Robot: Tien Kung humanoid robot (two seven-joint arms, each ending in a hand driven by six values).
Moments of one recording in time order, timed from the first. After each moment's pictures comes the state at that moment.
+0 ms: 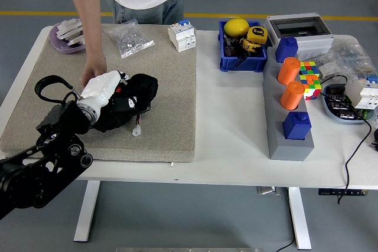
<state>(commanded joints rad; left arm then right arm) -0.48 0.31 -0.84 -1.31 1.88 0.16 0.47 0.14 -0.46 0.42 0.35 -0.27 0.01 -0.25</state>
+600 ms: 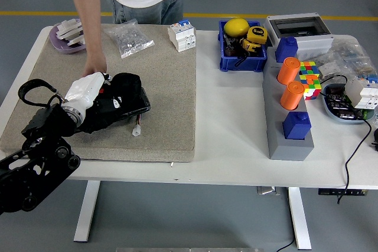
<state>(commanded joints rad) -0.42 0.35 -0.89 -1.31 1.88 0.16 0.47 0.13 -0.46 0.43 0.35 -0.27 0.01 -0.25</state>
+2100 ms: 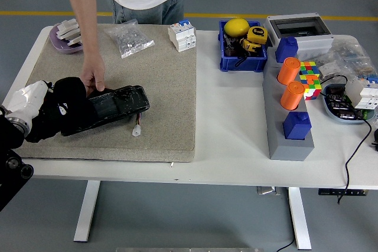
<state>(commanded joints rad) -0.26 0.49 -1.07 -1.36 1.92 0.16 0.48 0.13 -0.46 0.44 0.35 -0.28 0.01 -0.25</state>
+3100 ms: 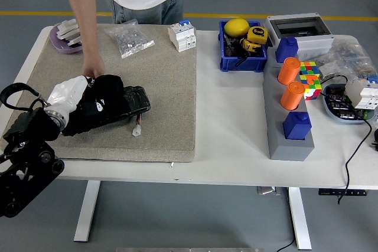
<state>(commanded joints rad) -0.40 0.41 -0.89 -1.34 1.88 0.15 0.48 0.14 -0.47 0.43 0.35 -0.27 0.01 -0.25</state>
